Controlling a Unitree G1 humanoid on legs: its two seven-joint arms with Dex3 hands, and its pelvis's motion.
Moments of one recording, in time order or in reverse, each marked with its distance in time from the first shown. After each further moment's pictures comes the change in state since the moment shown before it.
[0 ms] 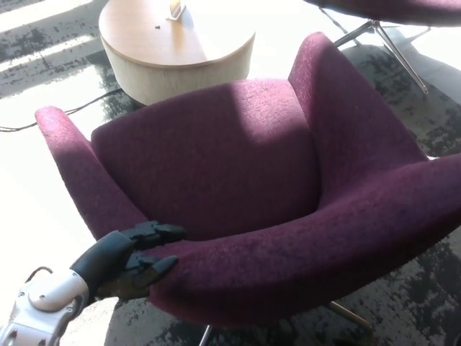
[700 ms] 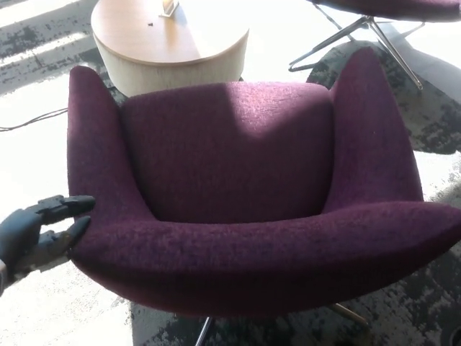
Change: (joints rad) left_arm -0.118 0.114 0.257 0.278 -0.047 -0.054 -0.004; right_arm -0.001 -0.002 -0.007 0.005 0.002 0.001 0.002
